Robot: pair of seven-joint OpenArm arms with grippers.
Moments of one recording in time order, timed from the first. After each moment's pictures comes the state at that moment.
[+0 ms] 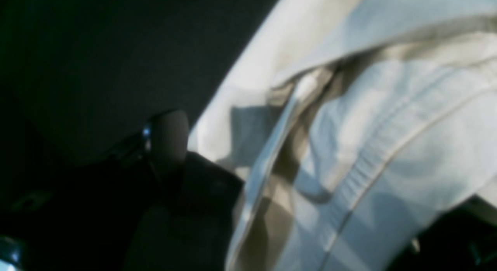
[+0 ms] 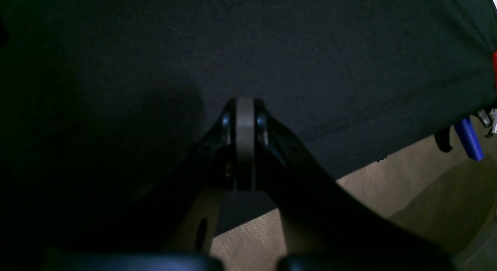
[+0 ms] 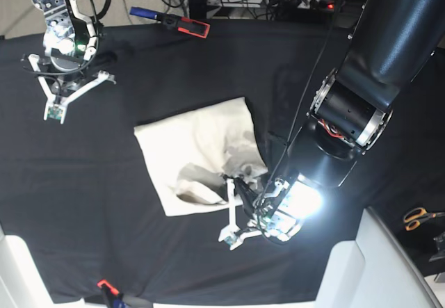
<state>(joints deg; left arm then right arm) -44.9 -2.4 39.3 22.1 -12.8 -21.4 30.5 -19.5 15.1 -12.2 99.9 0.4 -35.1 -50.5</state>
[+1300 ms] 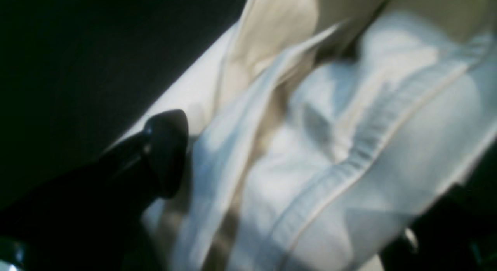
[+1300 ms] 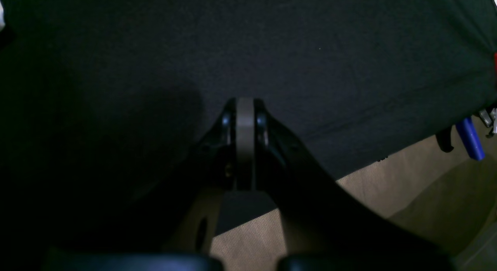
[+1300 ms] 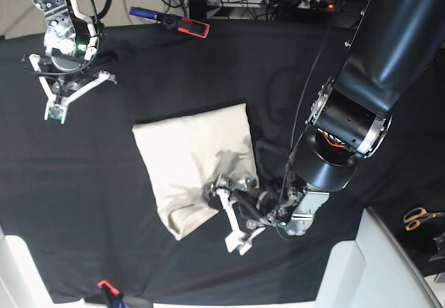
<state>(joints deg) -47.1 -1.4 32.7 12.8 -30.5 -30.2 27.8 -19.5 14.9 -12.3 99.9 0.4 -35.1 -50.5</state>
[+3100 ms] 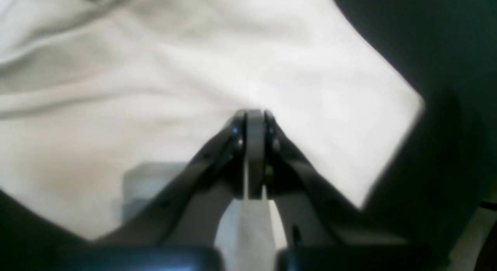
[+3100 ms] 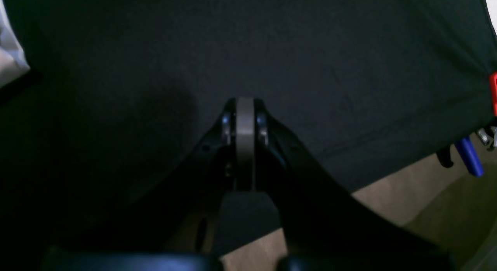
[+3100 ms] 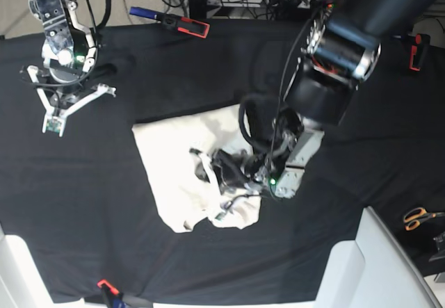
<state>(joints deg) -26.6 -3.1 24.2 47.3 -24.5 -26.2 38.3 -16.6 15.1 -12.4 99.9 0.4 -35.1 -50.8</state>
